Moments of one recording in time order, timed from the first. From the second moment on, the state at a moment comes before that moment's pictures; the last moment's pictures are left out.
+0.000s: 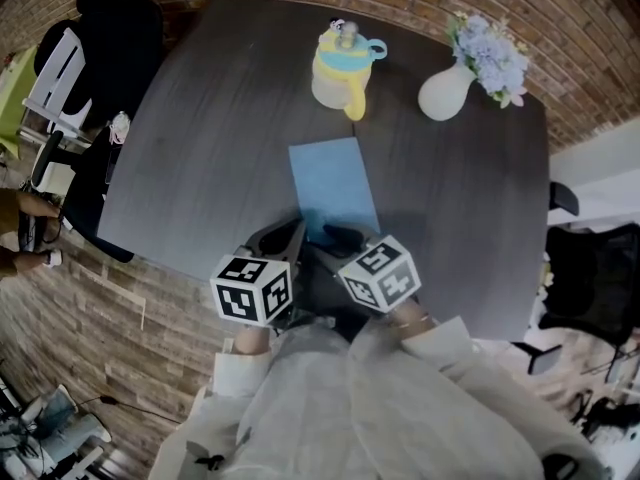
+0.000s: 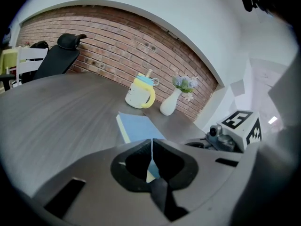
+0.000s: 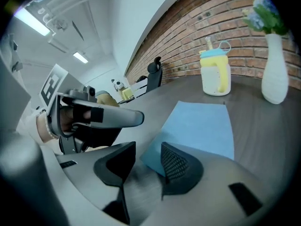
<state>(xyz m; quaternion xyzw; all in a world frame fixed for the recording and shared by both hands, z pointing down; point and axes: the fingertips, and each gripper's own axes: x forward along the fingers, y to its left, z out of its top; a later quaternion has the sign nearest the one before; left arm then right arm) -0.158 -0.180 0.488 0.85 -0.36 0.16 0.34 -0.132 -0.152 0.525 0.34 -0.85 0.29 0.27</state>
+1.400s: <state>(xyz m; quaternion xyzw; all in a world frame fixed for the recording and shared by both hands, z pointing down) -0.110 -0.178 0.407 0.92 -0.30 0.13 0.23 -0.057 -0.168 0.399 0.45 -0.86 0.22 0.08</state>
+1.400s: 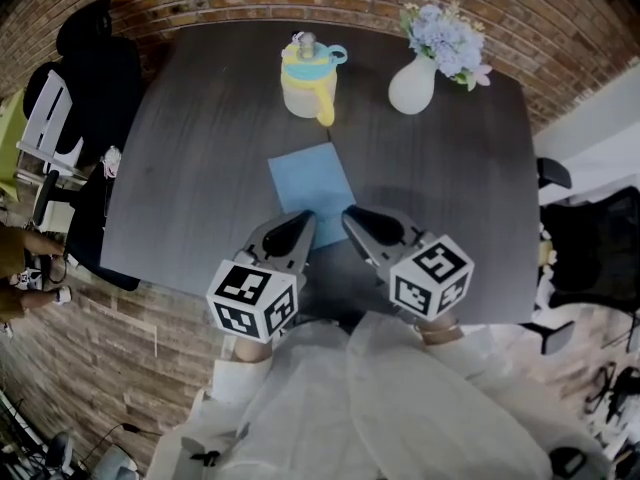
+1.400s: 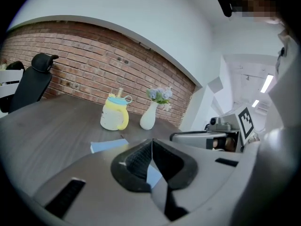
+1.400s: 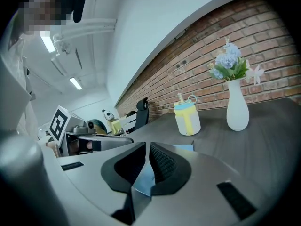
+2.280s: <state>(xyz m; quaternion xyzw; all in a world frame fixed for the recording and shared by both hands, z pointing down) -0.103 -0.160 0.443 0.90 -0.30 0.20 0.25 -0.037 -0.147 0.415 0.47 -0.85 0.22 0.09</state>
